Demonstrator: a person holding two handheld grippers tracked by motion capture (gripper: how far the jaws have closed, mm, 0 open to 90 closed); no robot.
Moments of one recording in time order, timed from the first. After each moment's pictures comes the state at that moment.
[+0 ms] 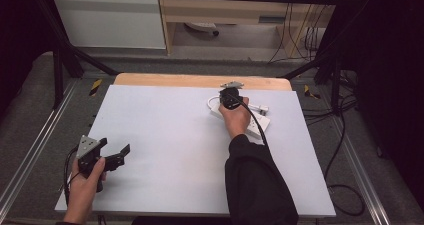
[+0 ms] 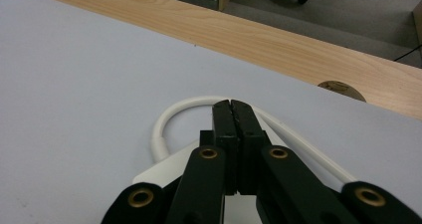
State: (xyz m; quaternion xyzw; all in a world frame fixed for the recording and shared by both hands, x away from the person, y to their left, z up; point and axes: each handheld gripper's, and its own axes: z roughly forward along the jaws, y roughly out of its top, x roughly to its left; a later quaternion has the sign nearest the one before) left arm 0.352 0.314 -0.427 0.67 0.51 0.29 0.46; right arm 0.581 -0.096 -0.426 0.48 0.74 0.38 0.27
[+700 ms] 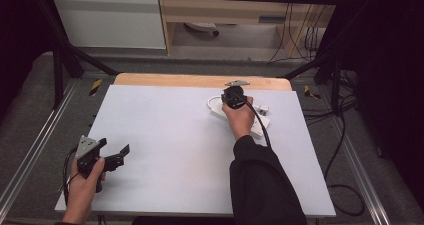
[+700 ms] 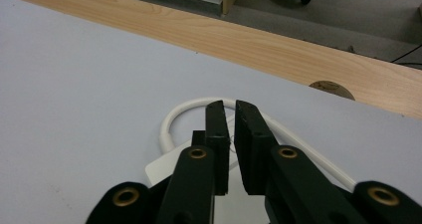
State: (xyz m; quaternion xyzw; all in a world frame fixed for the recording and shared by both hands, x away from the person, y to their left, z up) left arm 0.351 0.314 -0.426 0.67 0.51 0.28 0.46; right arm 0.569 -0.107 -0.408 0.49 0.74 0.39 0.26
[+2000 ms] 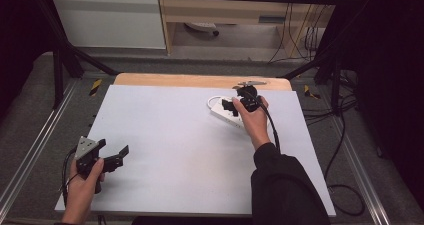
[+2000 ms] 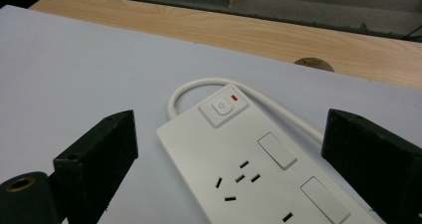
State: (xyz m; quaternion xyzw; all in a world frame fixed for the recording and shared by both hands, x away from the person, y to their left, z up) left arm 0.349 0.316 -0.427 0.67 0.51 0.28 0.46; right arm 0.540 -0.141 -0.381 0.52 0.73 0.40 0.21
